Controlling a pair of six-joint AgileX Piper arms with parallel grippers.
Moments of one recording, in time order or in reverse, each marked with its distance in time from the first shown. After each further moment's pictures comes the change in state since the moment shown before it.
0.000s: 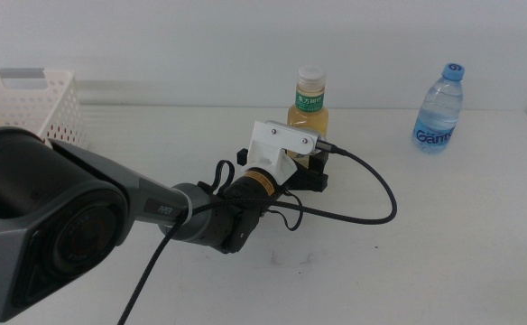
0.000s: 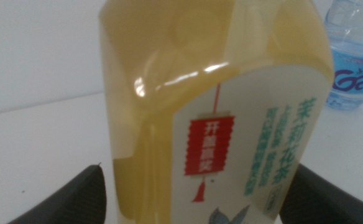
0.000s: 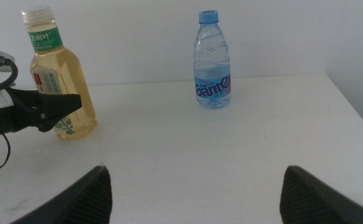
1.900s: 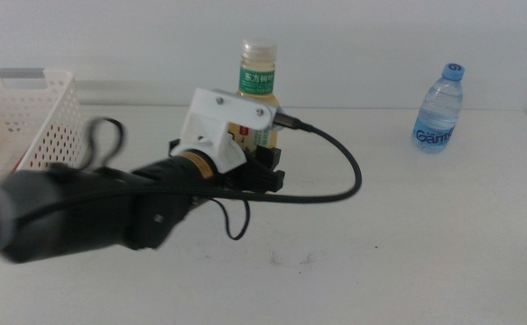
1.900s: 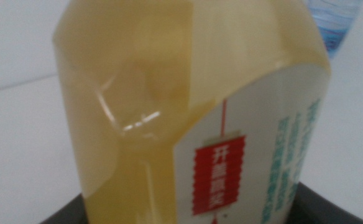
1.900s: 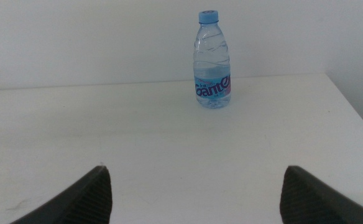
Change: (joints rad) left arm 0.001 -0.601 0.354 -0.152 0.455 0.180; right arm 0.000 0.000 0.000 0.000 0.000 0.000
